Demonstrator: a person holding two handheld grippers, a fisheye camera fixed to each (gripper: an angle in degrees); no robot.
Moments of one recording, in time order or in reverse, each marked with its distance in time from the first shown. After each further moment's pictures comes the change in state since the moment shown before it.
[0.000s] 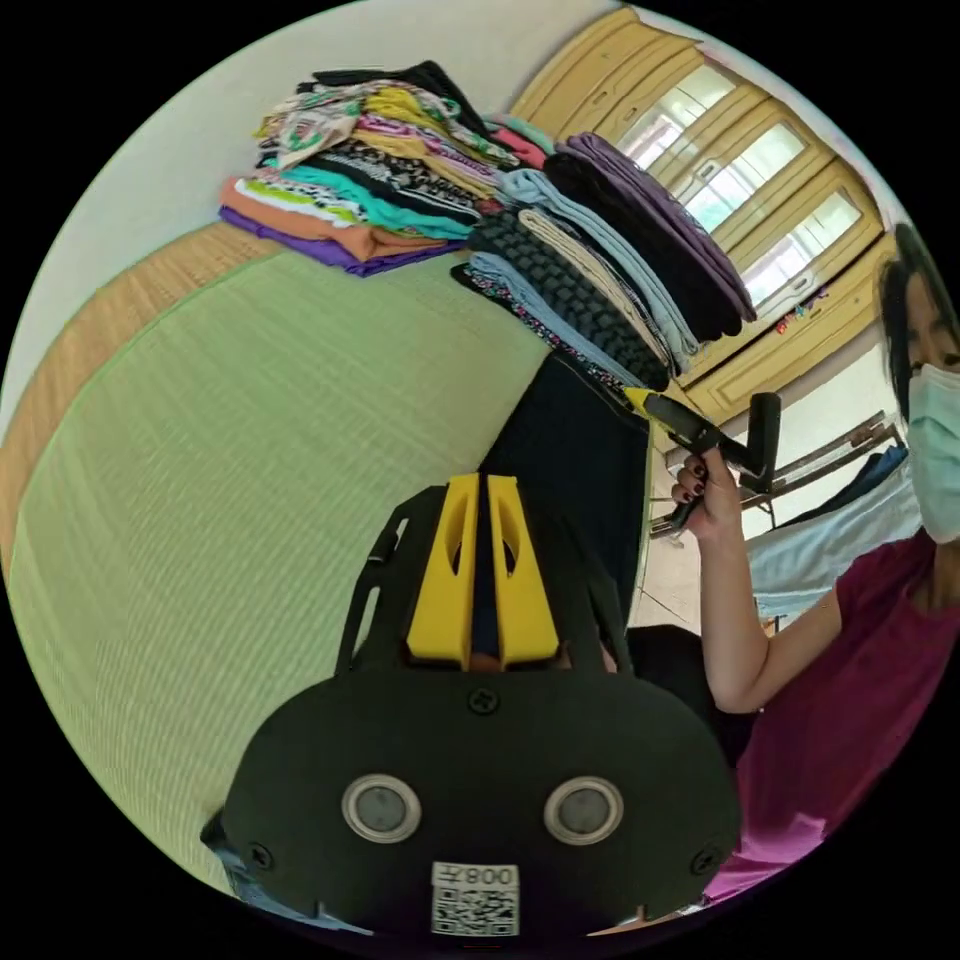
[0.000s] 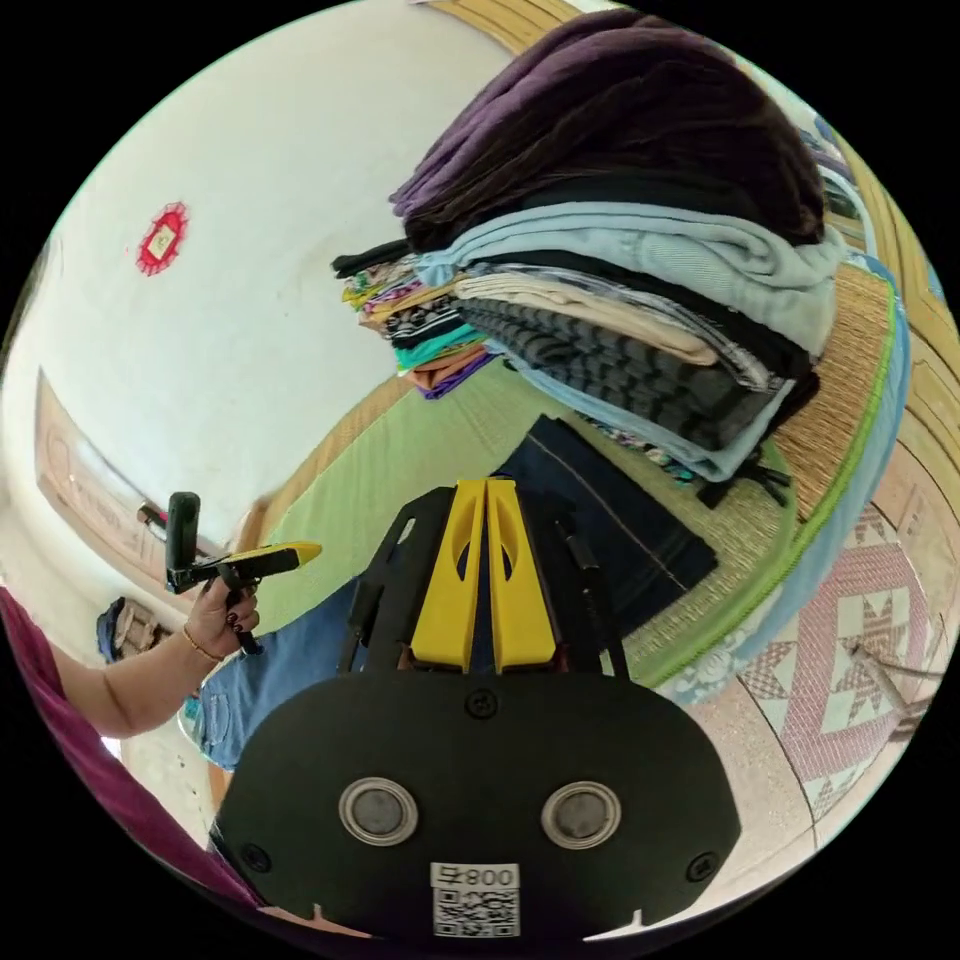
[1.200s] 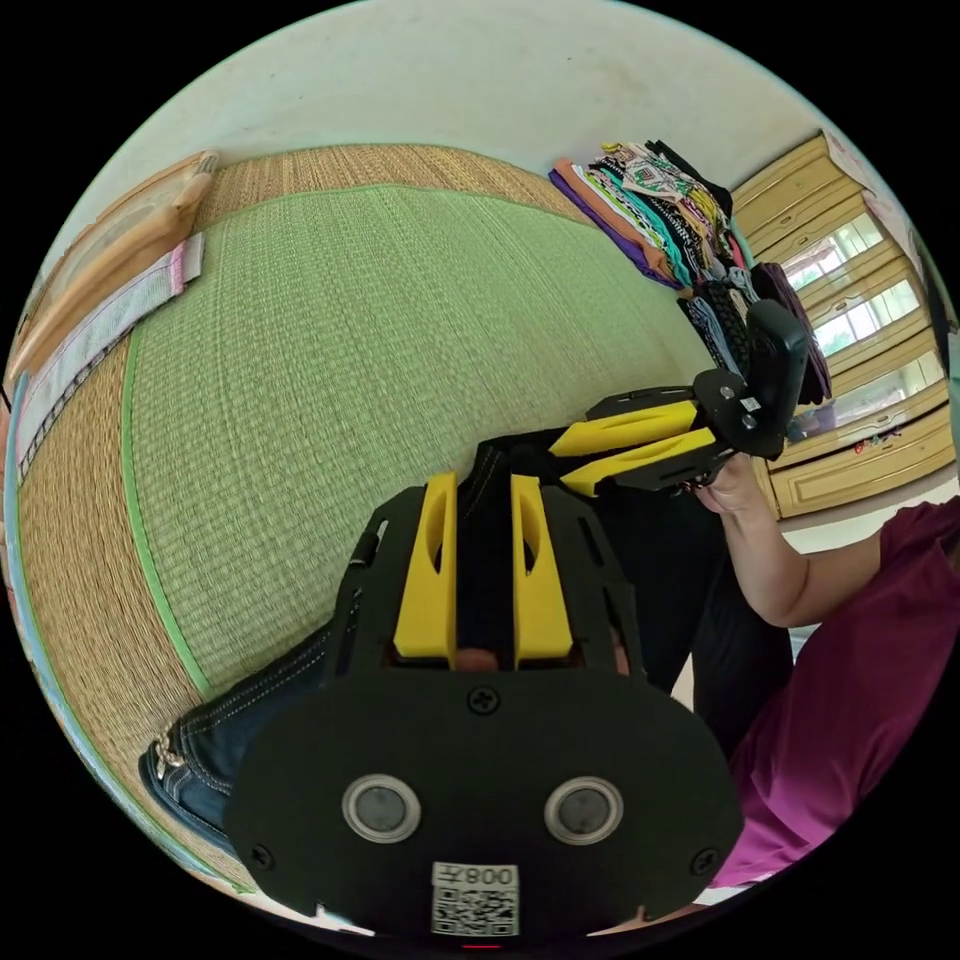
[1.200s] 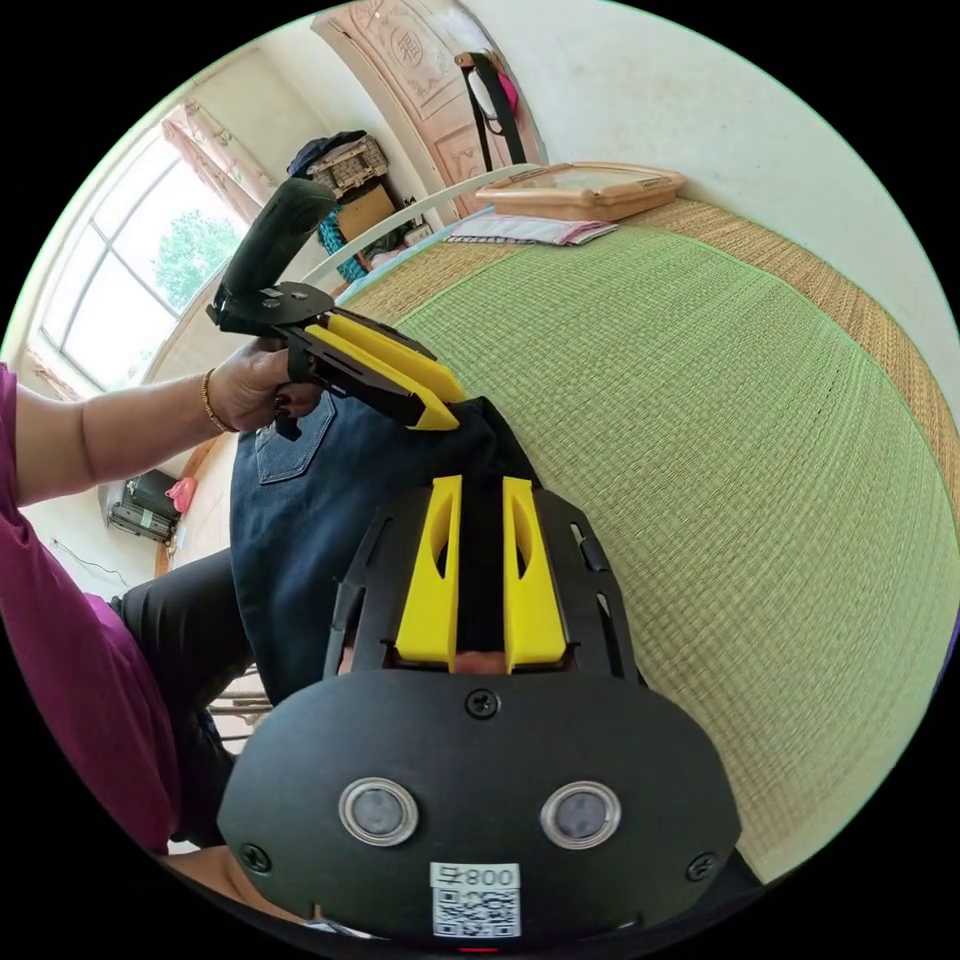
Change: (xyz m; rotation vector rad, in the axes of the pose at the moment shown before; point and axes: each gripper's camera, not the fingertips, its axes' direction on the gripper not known) left arm -0.279 0.386 -0.344 0.062 -0.097 -0.367; right arm -0.585 0.029 0.417 -0.889 -0.351 -0.955
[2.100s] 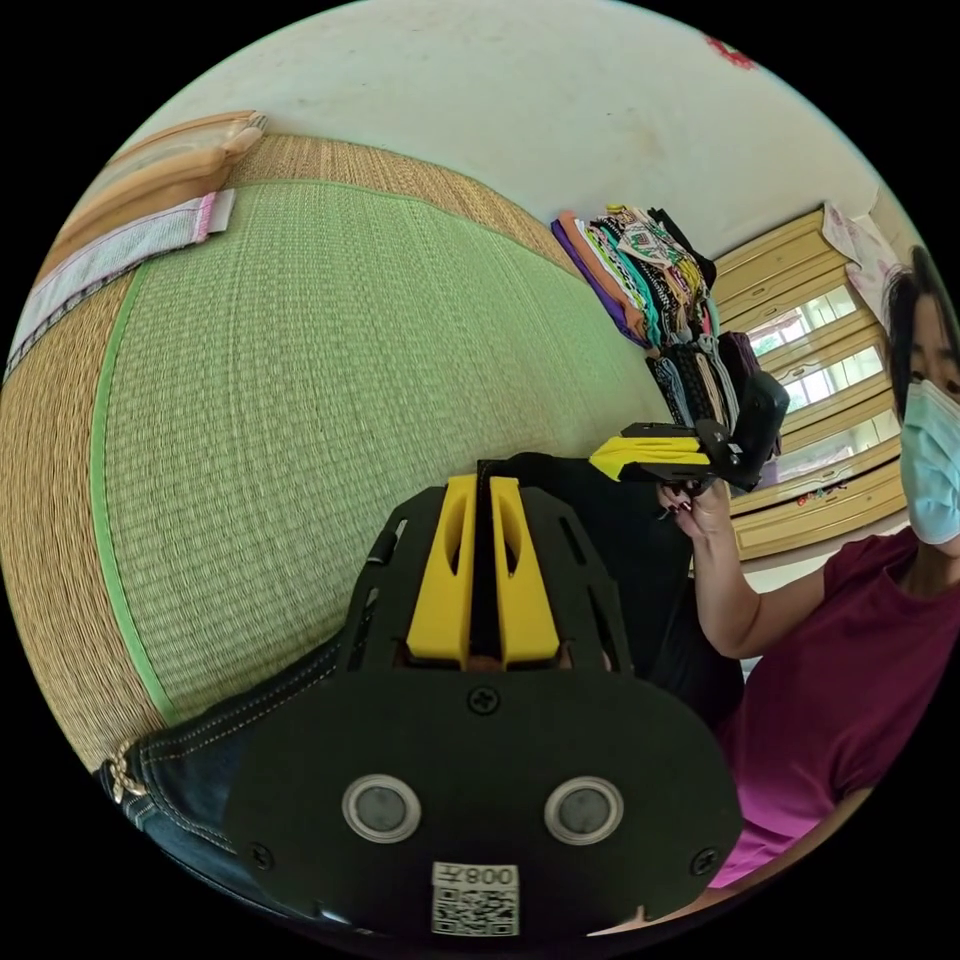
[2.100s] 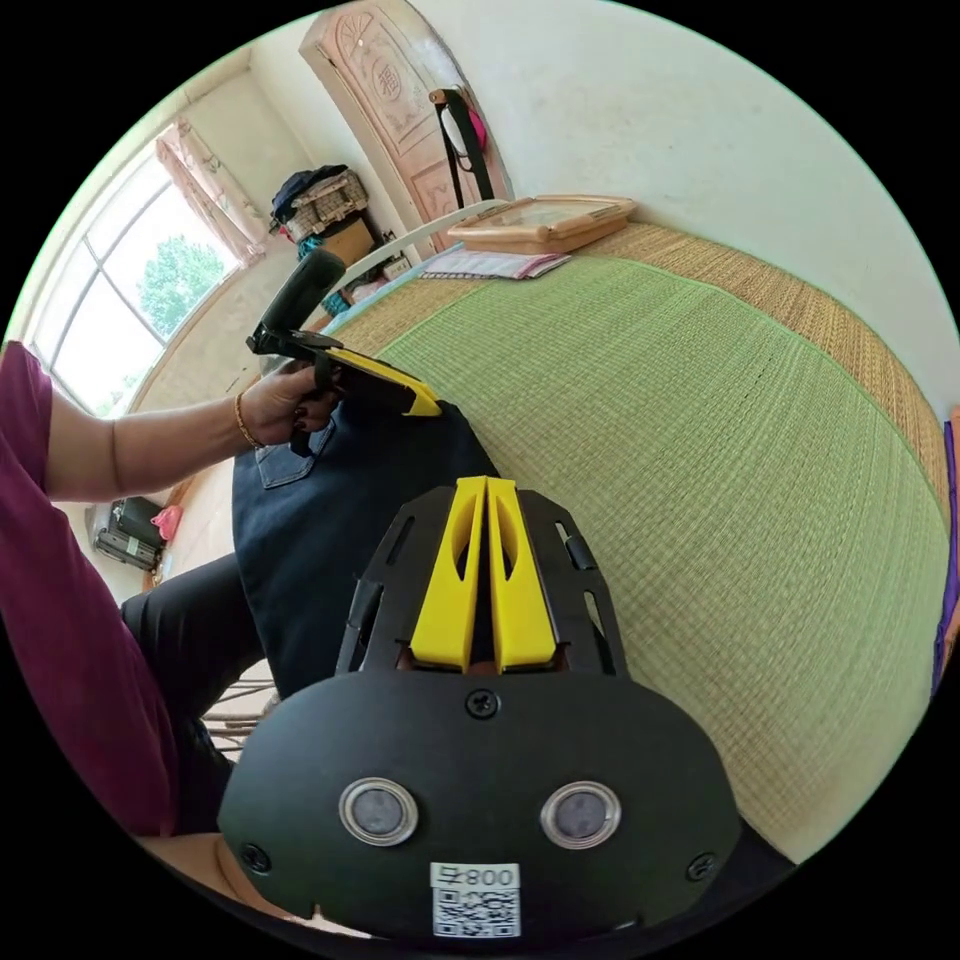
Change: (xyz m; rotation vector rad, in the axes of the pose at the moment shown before) left arm -0.116 0.062 -0.091 0.122 0.169 -0.117; right arm 0.008 -0.076 -0.046 0.025 0.144 0.045
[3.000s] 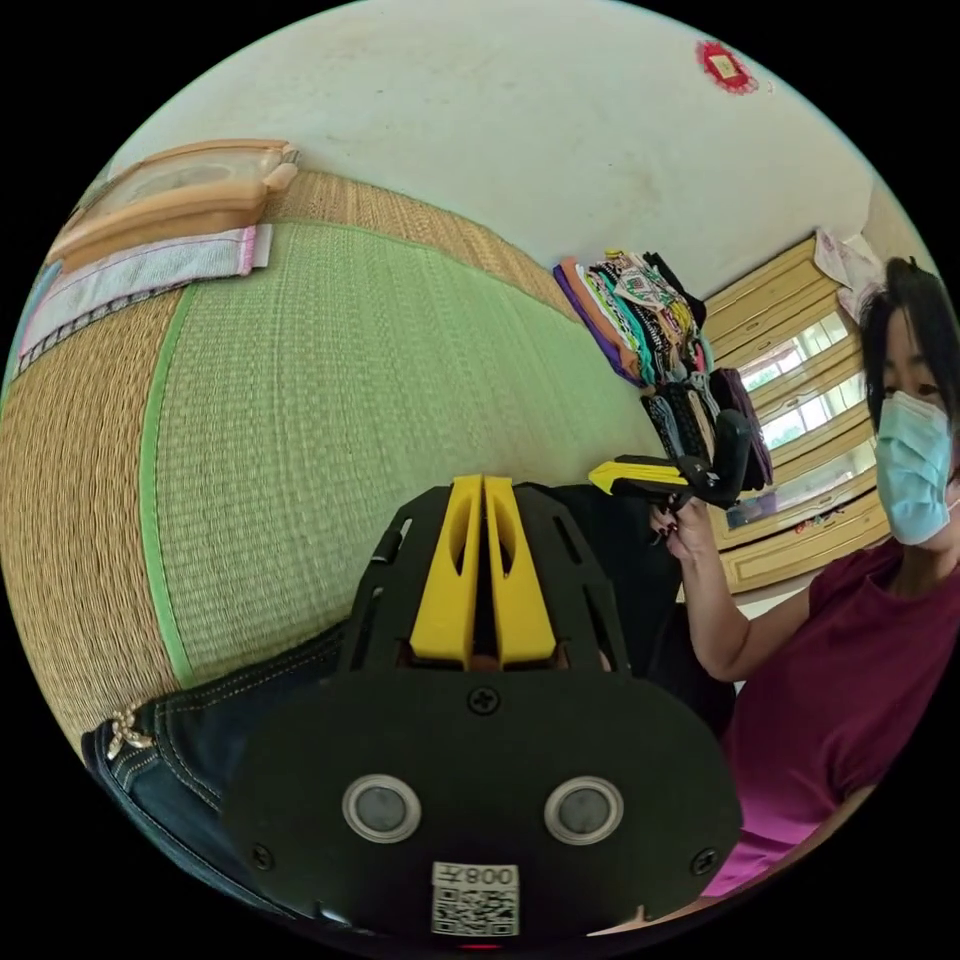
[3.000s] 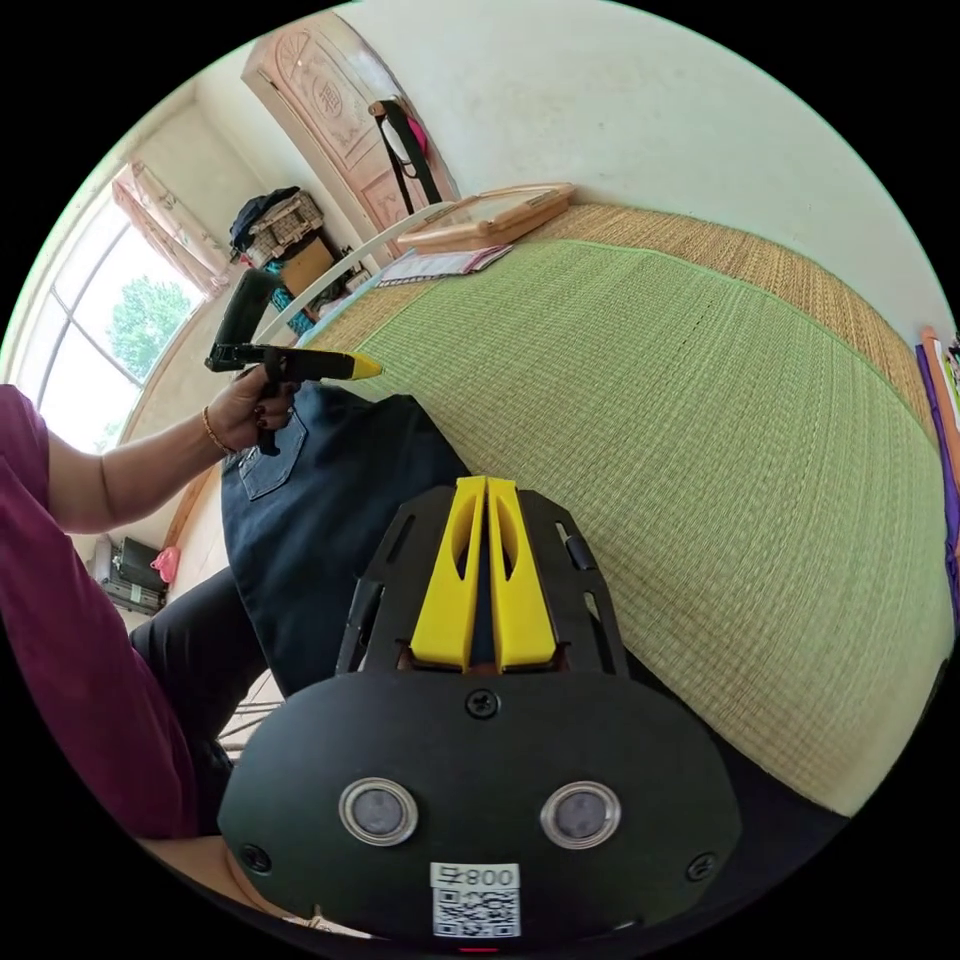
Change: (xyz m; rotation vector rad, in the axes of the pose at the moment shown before) left arm 0.040 0.025 -0.001 0.090 -0.045 0.019; right arm 0.044 0.077 -0.014 0.092 -0.048 0.141
